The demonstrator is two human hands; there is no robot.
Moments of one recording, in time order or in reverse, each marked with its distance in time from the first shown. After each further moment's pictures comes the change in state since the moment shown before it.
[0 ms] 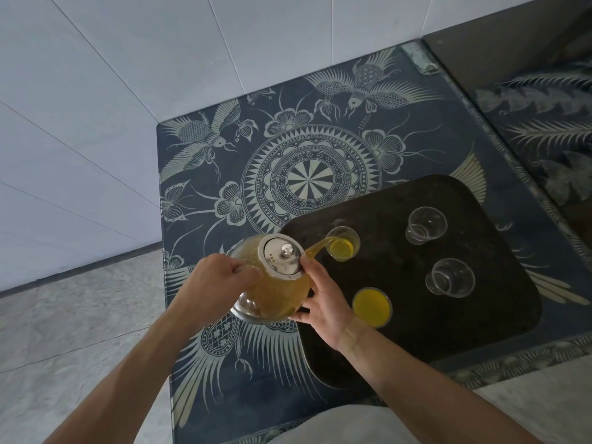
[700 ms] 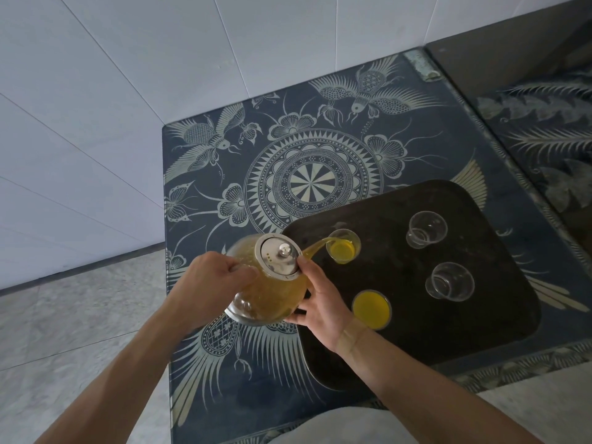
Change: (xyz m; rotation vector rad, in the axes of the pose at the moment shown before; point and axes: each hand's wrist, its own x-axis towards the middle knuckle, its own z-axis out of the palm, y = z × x) left_hand -0.010 0.006 -0.011 0.053 0.045 0.028; right_hand -0.004 -0.003 0.008 0.005 -0.023 0.015
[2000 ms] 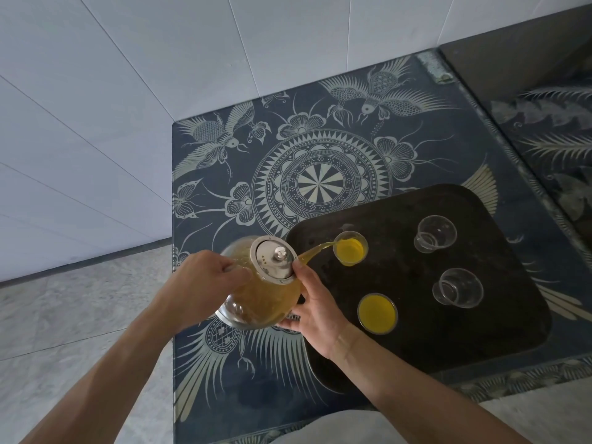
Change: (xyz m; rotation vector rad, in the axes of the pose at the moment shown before) left_hand -0.004 -0.006 -0.015 0.099 0.008 -0.049; right_hand -0.002 0.008 0.017 -0.041 -0.028 0.000
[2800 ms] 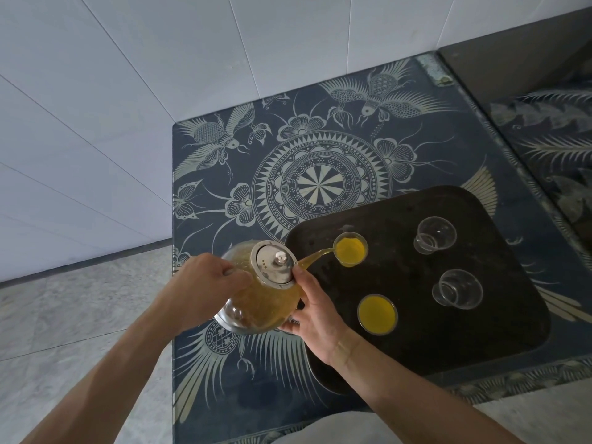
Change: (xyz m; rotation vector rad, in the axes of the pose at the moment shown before) left_hand -0.002 0.001 0.001 -0.003 -0.043 -0.031; right_hand -0.004 0.005 0.001 -0.006 0.037 -0.001
